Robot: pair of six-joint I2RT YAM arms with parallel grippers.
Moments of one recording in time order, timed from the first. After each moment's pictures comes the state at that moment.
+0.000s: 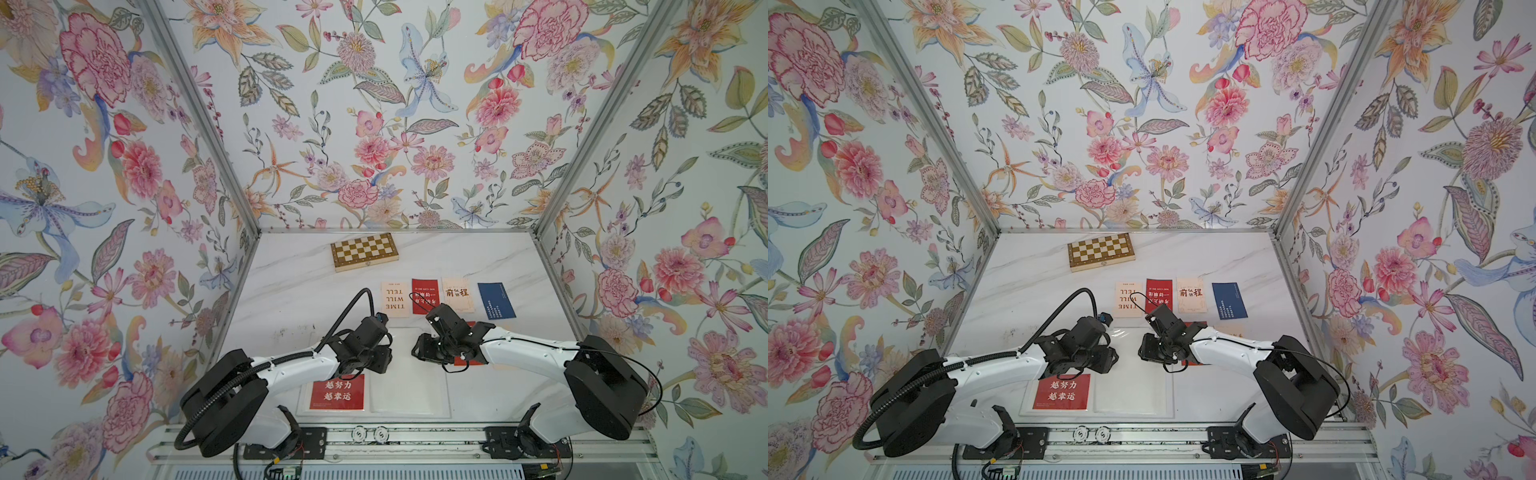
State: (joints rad) left arm -0.85 1.40 0.64 -0.24 0.02 -0.45; right arm 0.82 1.49 0.77 -0.31 -0.20 0.87
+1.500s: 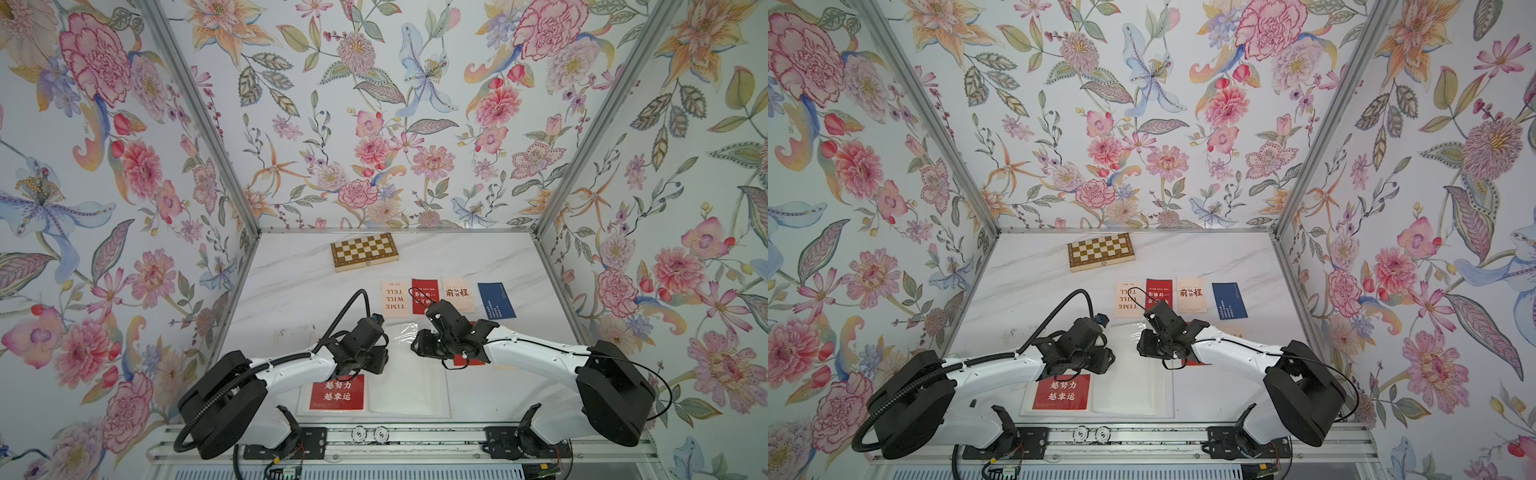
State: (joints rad) left arm -0.83 1.39 0.61 -0.22 0.02 -0.45; right arm 0.83 1.45 0.81 -0.36 -0.14 0.84
